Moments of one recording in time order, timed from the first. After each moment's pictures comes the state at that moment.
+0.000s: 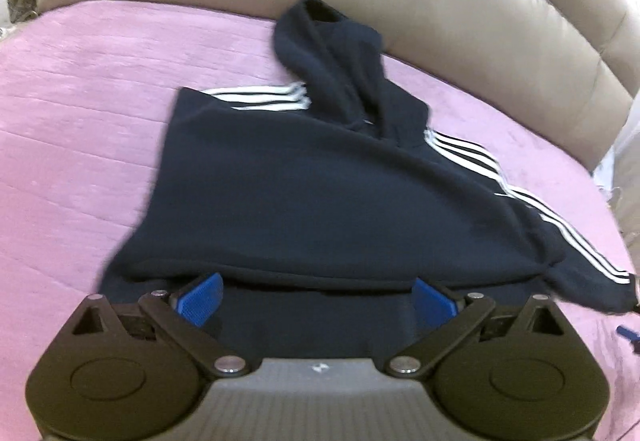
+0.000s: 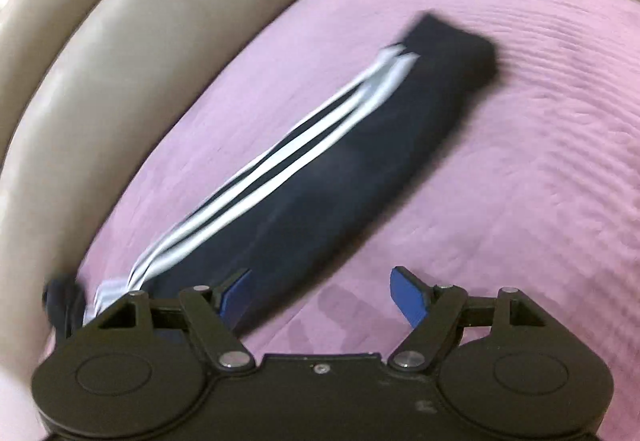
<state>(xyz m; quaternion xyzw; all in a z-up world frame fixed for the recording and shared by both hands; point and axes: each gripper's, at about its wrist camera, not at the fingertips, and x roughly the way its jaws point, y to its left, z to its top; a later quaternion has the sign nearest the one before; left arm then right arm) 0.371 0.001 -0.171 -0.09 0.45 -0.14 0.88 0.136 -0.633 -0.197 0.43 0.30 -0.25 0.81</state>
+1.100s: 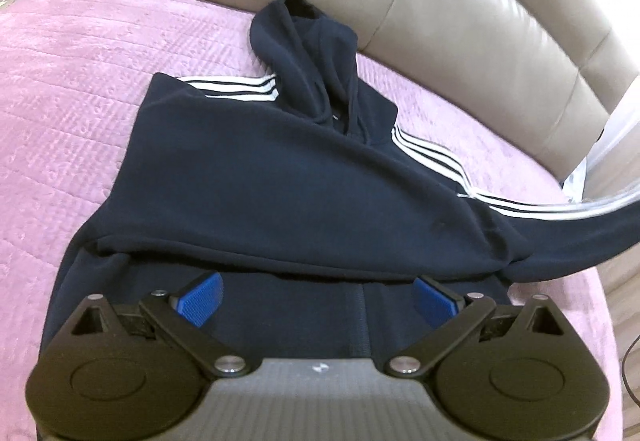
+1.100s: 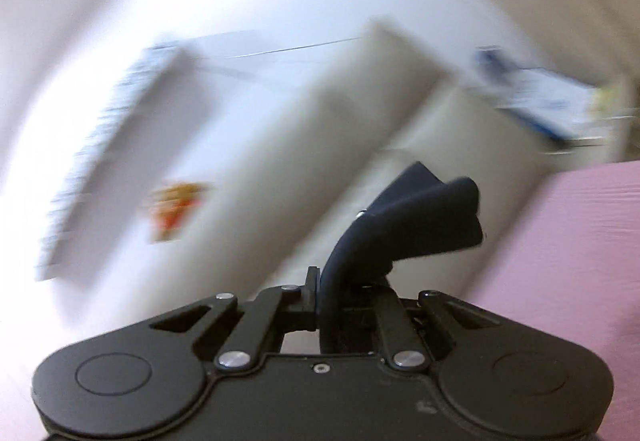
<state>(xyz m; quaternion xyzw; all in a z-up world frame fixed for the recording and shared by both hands) 0.354 -0.004 -0.169 -0.13 0.44 -0.17 0.87 0.218 -0.595 0.018 0.41 -0.07 -0.06 0.91</state>
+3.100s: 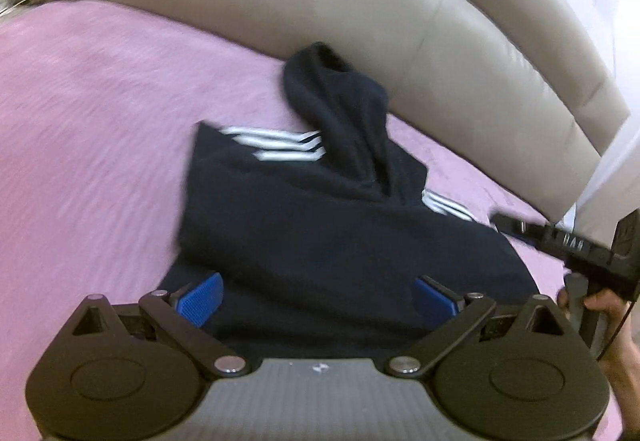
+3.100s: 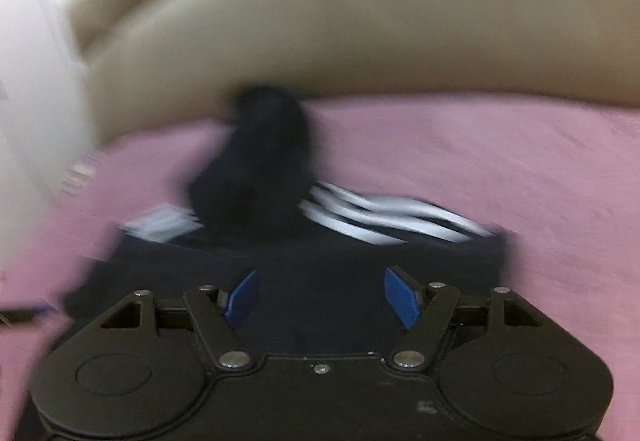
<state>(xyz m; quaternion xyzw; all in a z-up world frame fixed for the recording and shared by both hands) 0.398 0.055 -0.189 -0.16 0.38 -0.18 0.89 0.374 -0.352 -0.135 0.11 0.38 0.07 0.92</state>
